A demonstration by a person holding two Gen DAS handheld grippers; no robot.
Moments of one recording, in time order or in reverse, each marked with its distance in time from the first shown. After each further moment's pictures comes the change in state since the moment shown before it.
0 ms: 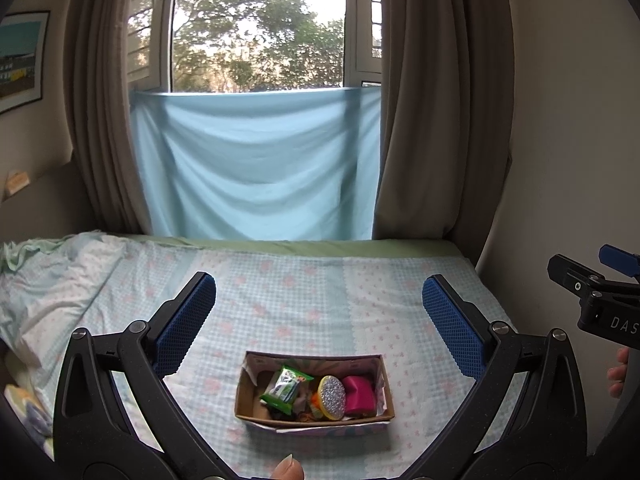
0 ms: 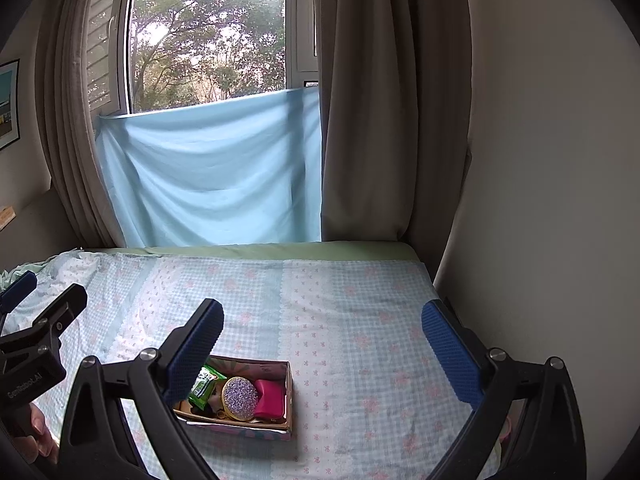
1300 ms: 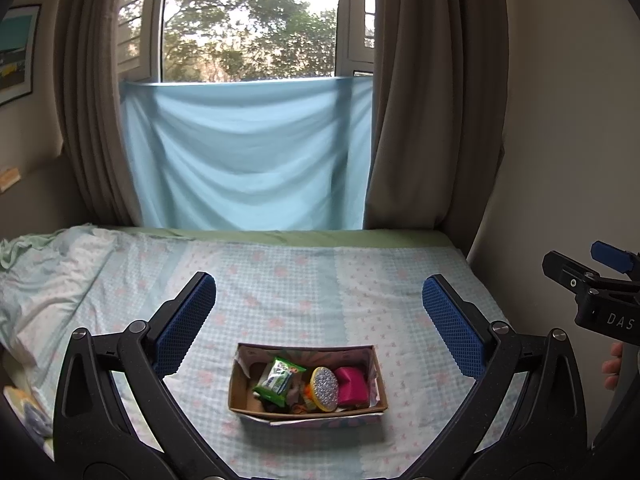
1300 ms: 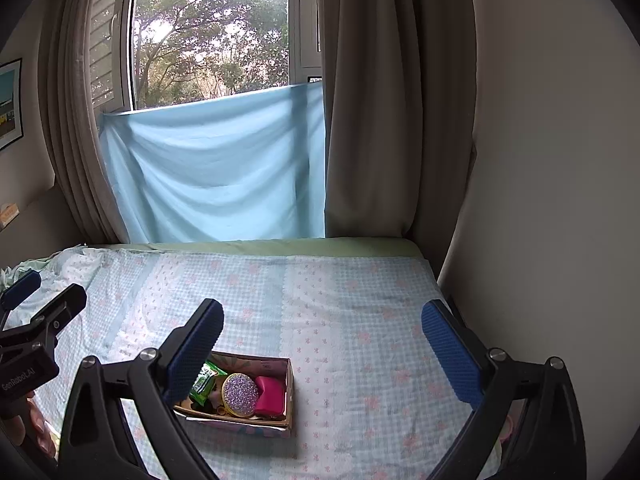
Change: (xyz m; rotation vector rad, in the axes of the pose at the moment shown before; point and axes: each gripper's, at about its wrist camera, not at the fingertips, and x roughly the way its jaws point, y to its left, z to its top) left arm 0.002 0.004 0.003 0.007 0.040 -0.042; right arm 0.002 -0.002 -0.003 -0.008 0.011 0.017
